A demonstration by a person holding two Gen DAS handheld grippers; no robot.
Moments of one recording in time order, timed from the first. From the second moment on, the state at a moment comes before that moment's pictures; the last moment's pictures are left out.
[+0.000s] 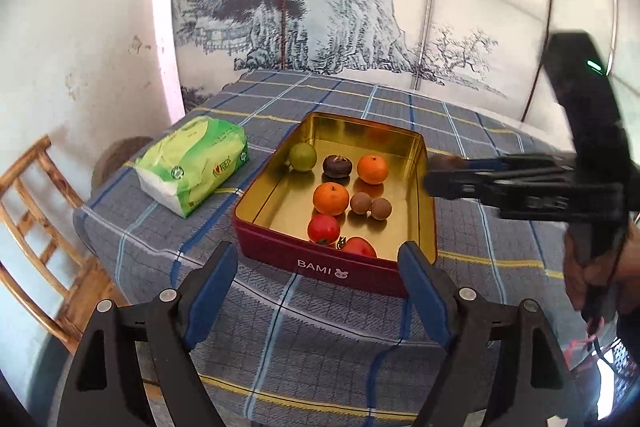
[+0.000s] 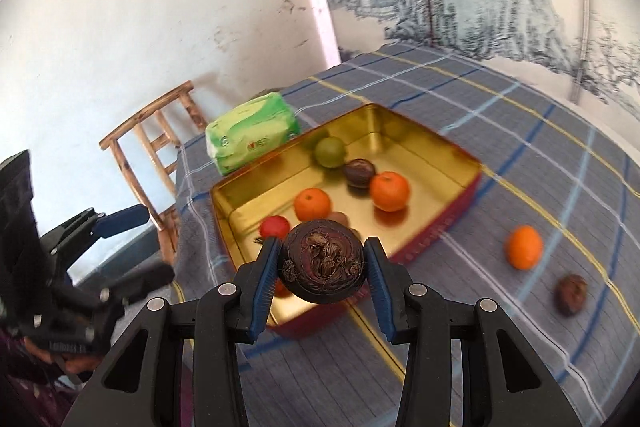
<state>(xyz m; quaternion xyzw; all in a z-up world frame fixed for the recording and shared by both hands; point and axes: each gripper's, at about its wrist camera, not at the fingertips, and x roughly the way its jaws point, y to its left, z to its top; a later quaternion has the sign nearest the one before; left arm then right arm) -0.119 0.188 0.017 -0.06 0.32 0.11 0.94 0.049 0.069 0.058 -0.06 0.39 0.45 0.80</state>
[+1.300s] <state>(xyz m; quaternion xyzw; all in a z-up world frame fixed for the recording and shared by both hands) -0.110 0.187 -0.005 -0.04 0.37 0.11 0.92 0.061 0.127 0.023 -0.09 0.42 0.45 0.78</state>
